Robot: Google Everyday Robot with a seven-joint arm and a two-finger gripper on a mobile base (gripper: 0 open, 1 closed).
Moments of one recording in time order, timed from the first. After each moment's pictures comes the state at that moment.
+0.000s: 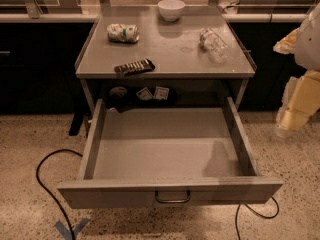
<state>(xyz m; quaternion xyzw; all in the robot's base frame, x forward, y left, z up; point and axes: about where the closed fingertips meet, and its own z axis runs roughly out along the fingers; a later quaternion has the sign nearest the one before) 0.438 -0.217 0.976 -0.60 0.78 -0.03 0.16</state>
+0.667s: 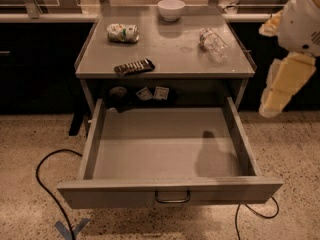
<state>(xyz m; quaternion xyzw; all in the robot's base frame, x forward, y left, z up) 0.471 -0.201 0.991 -0.62 0.76 -0.05 0.18</state>
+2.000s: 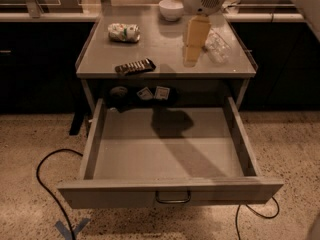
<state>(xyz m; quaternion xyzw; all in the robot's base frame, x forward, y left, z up) 0.628 -0.060 0.991 -0.74 0.62 -0.06 0.23</state>
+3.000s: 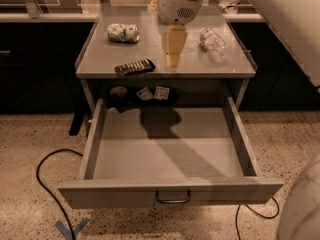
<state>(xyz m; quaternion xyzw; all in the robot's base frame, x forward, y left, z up) 0.639 -0.008 0.967 -0.78 0.58 -0.03 0.23</state>
